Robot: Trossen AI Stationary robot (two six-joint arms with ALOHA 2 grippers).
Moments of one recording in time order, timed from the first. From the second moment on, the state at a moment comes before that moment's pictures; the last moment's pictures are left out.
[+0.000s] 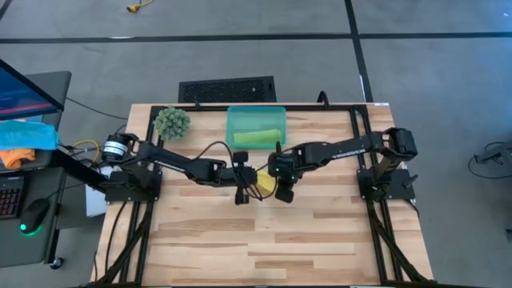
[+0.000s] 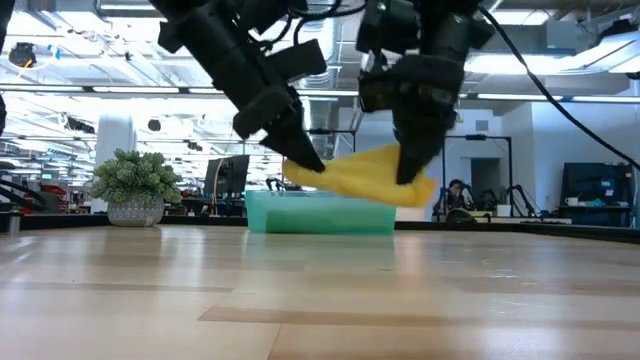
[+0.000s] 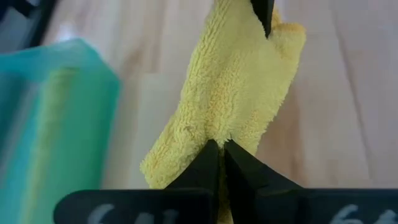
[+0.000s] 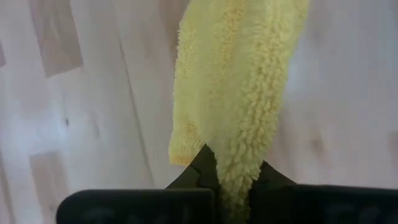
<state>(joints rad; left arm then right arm) -0.09 1.72 1.01 -0.12 -0.33 0.10 0.01 1.73 1.15 -0.65 -0.13 0.25</state>
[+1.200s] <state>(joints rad) 0.63 1.77 1.04 0.14 -0.09 0.37 -0.59 2.17 1.85 -0.86 -0.02 -0.69</state>
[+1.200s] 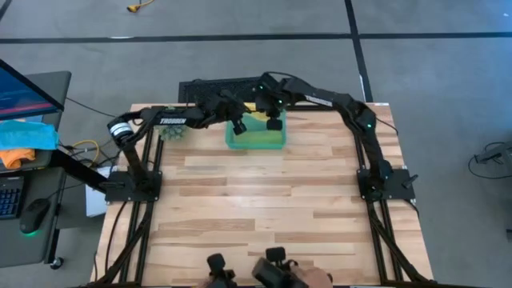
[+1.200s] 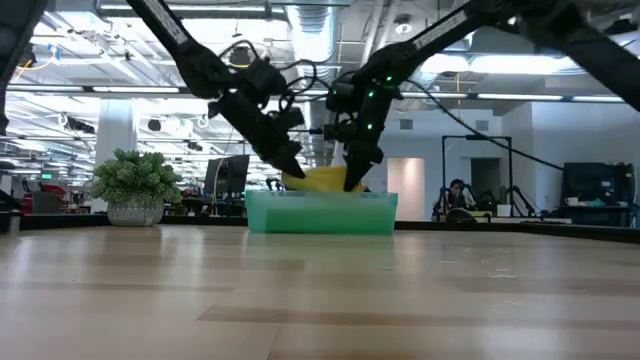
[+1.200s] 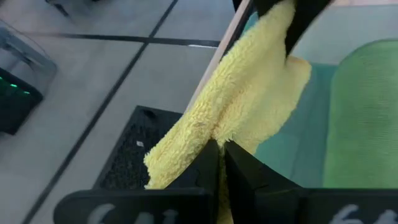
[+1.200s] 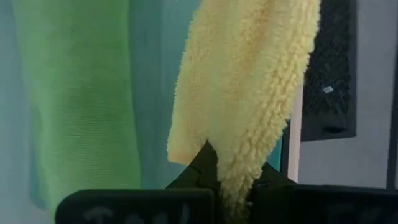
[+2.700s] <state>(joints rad) 0.62 1.90 1.20 -0.16 -0.04 0.38 -0.55 2.31 2.00 -1.04 0.04 -0.90</state>
